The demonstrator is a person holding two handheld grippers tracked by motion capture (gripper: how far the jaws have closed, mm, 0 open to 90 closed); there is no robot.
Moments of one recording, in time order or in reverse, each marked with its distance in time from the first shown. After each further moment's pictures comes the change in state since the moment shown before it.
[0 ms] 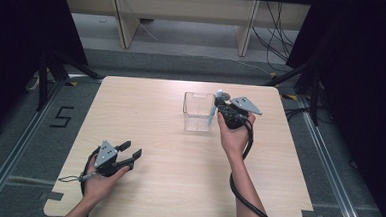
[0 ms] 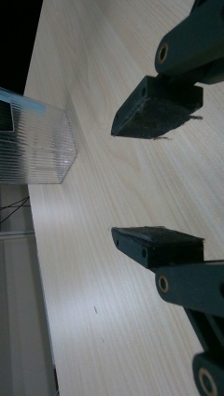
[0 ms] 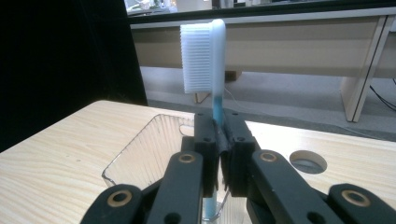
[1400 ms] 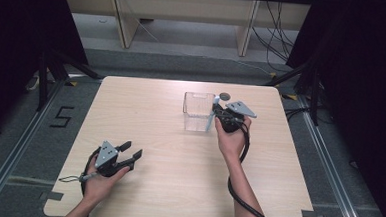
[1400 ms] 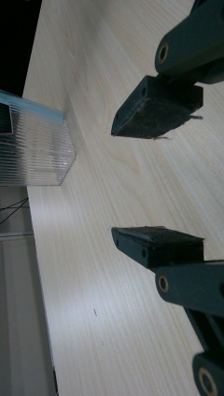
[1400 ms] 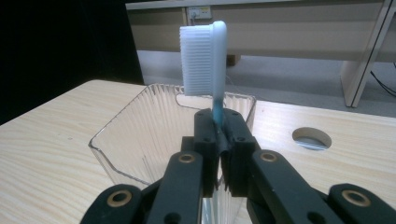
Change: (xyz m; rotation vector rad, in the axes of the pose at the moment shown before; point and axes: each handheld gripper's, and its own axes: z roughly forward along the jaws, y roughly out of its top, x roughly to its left) left arm -0.001 0.000 0.001 -0.004 -0.007 0.002; right arm -0.002 -0.021 0.011 0.053 -0.001 -0.029
